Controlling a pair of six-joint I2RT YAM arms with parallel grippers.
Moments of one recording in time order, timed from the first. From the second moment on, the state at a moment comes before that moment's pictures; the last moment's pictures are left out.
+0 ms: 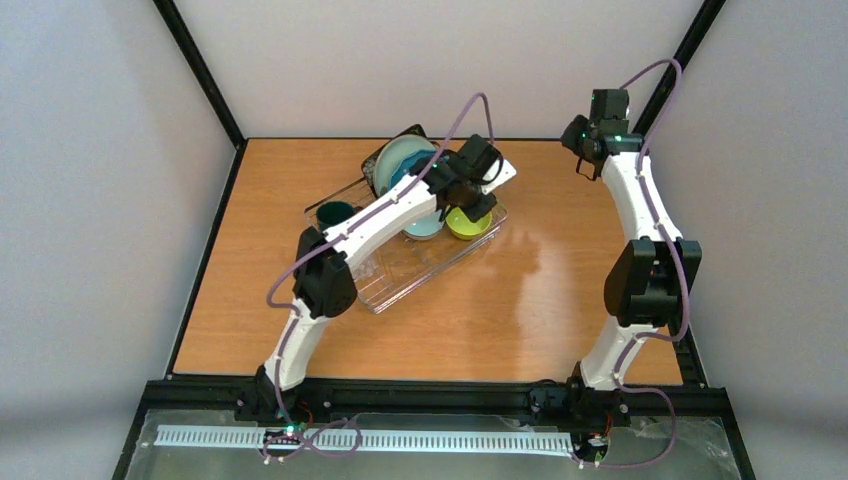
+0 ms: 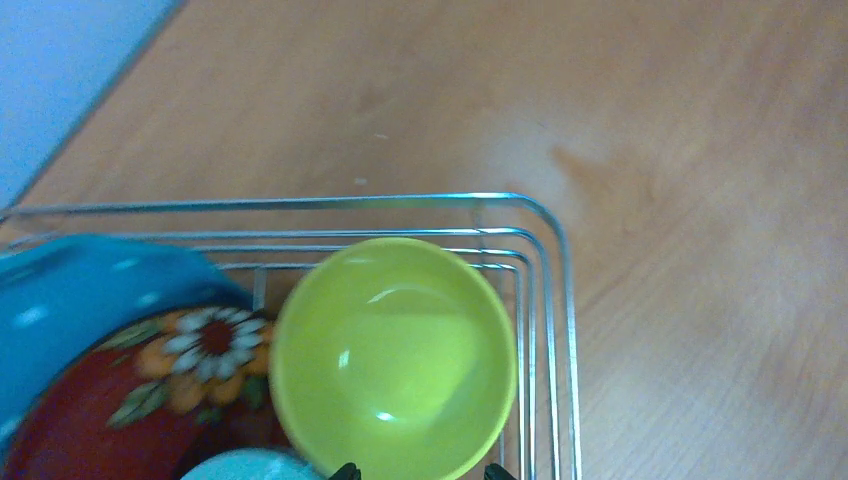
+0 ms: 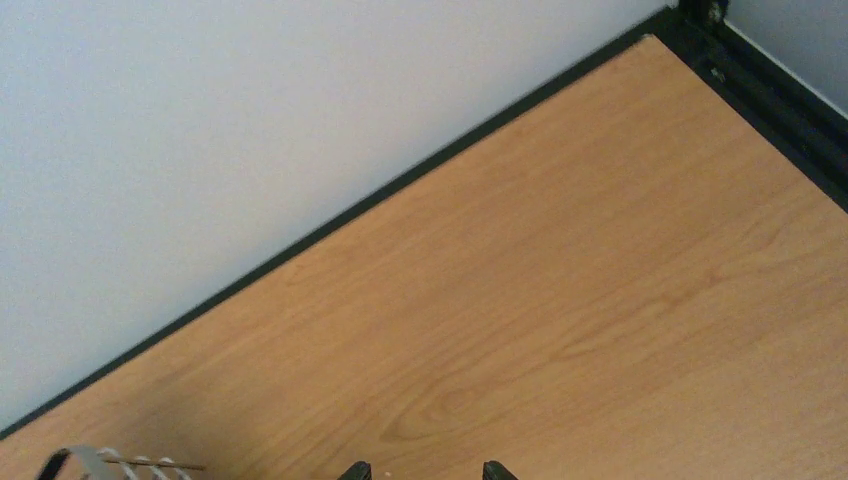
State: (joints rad) left arm -0.82 2.25 2.26 -0.94 -0.06 0.19; right arm -0.02 1.82 1.70 -0.56 0.04 0.54
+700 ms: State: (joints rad) left arm -0.74 1.46 1.60 -1.00 -0.58 -0.76; right arm 0.17 2.02 1.94 -0.72 -0.17 0.30
